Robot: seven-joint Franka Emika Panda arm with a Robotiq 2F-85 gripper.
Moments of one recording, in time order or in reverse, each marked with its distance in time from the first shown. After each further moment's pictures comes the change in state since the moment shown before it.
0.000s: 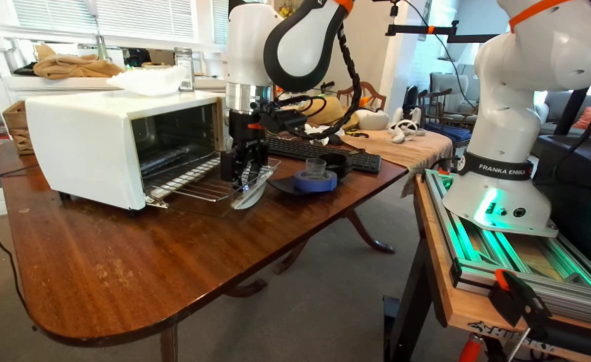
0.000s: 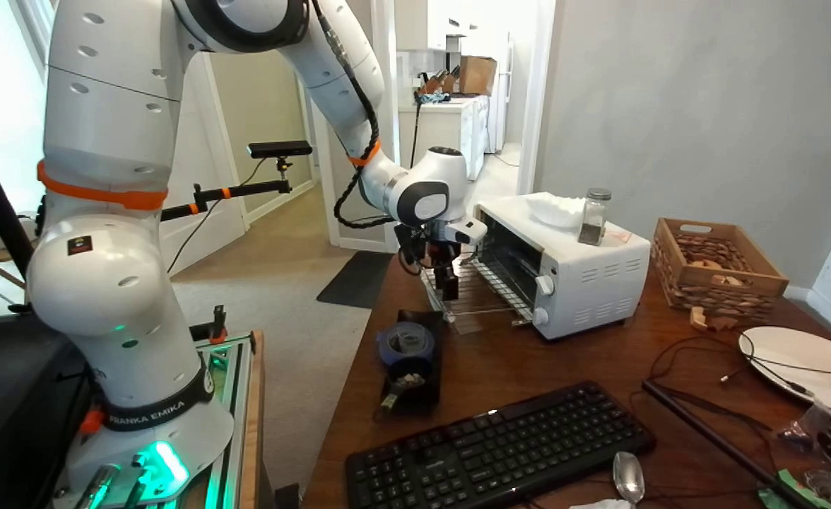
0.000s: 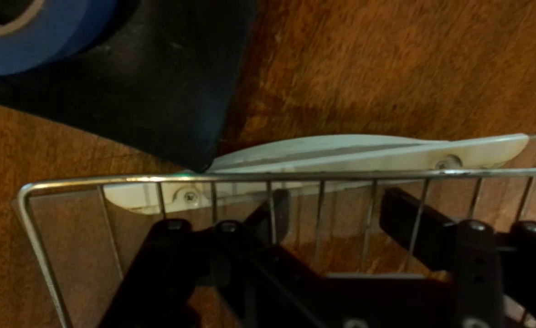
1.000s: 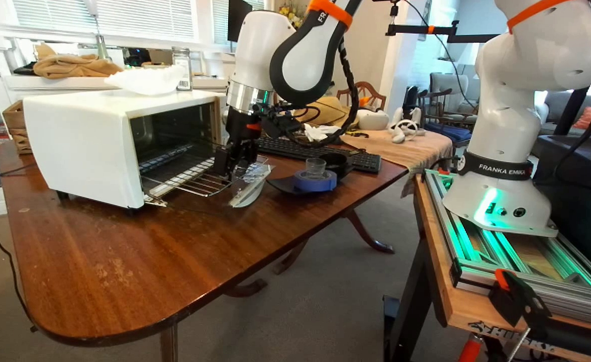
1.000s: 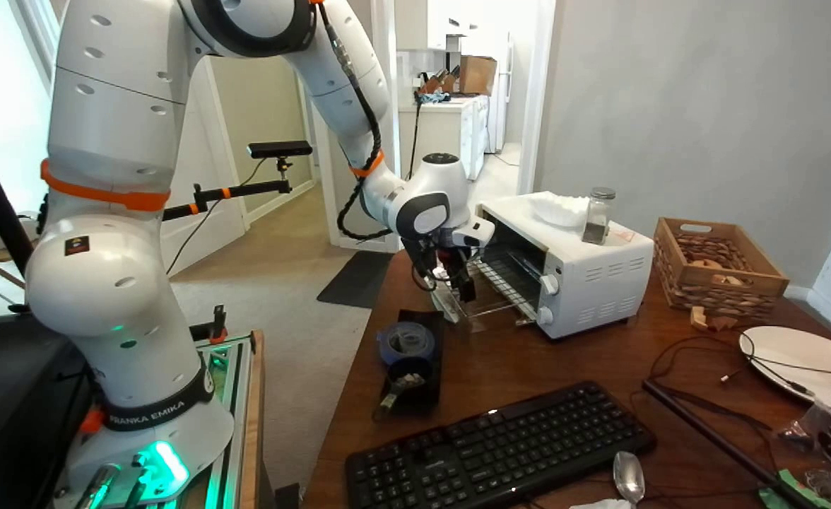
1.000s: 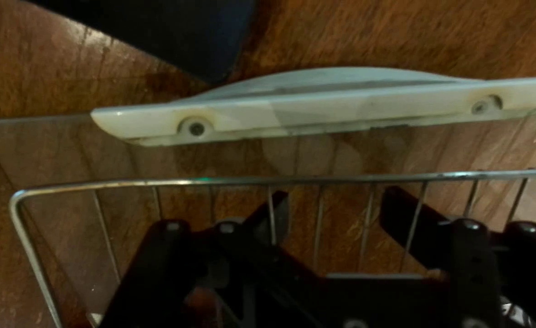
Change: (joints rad) arm -0.016 0.027 -0.018 -0.032 -0.004 0.227 -0.100
